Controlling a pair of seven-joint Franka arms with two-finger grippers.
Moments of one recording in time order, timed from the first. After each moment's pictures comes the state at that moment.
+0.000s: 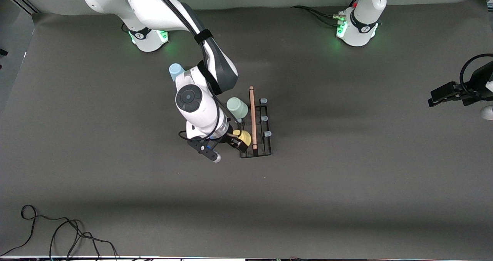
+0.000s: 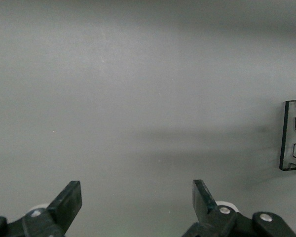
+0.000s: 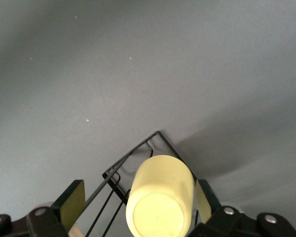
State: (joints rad) left arm -0.02 0.05 0.06 -1.57 -0.05 1.60 0.00; right arm 0.92 0.68 -0.42 -1.46 0.48 2.24 0.97
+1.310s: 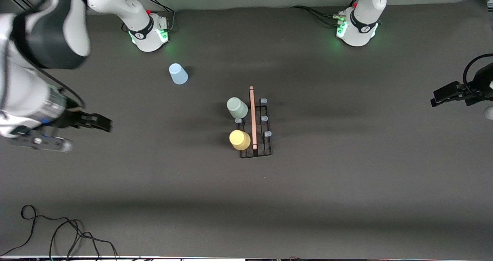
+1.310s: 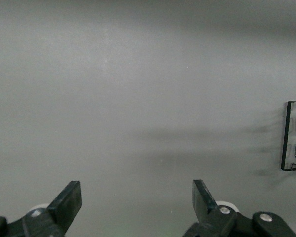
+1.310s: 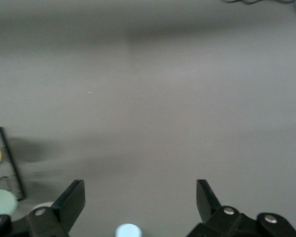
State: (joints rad) left arm -0.01 0.05 0.06 -1.57 -0.05 1.60 0.01; right arm 0.90 0.32 -0.95 -1.42 0.18 1.56 0.10
